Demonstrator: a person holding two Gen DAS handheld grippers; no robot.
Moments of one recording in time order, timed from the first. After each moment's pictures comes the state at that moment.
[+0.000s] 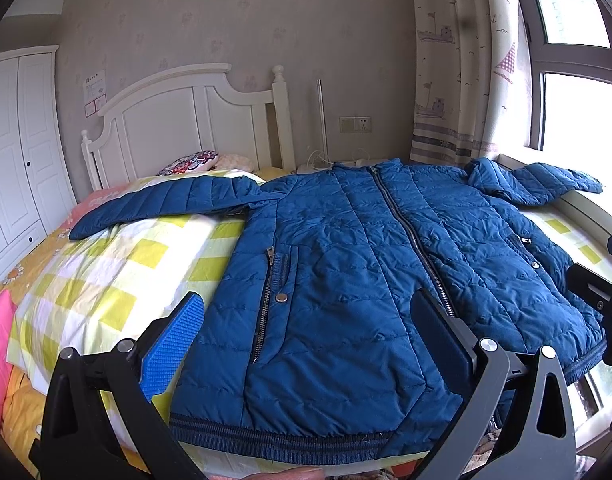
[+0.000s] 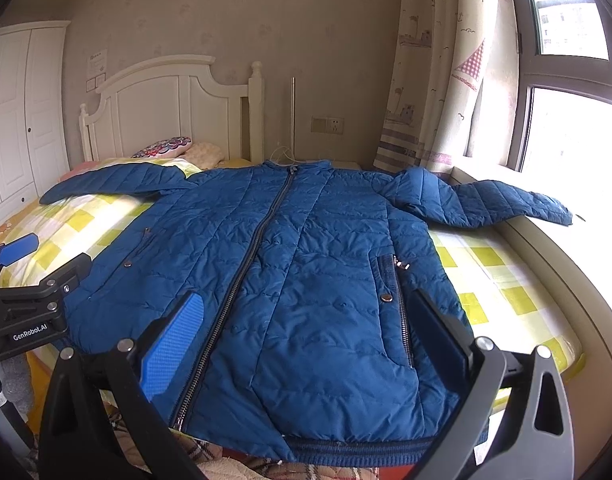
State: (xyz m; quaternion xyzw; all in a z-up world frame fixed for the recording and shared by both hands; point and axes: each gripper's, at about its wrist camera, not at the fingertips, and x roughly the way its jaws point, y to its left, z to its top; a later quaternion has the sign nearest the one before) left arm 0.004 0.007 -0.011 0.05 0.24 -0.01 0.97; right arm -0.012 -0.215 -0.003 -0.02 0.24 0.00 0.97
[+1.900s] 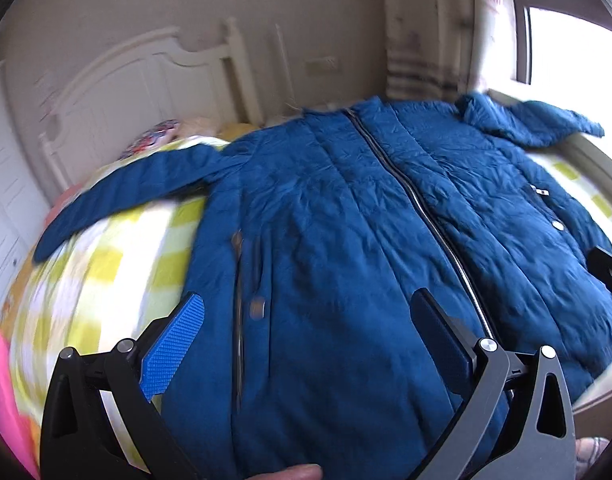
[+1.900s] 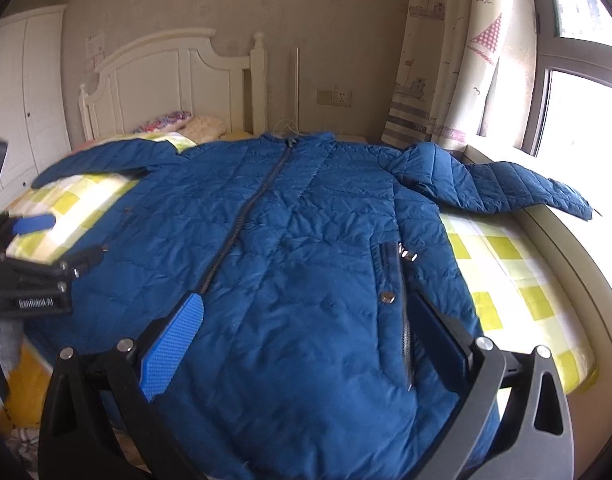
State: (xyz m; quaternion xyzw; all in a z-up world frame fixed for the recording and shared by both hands) left arm 0.107 -0.012 -0.024 0.12 0.35 -0.05 0.93; right arm 0.048 -0.240 -0.018 -0.02 0.30 0.01 0.95
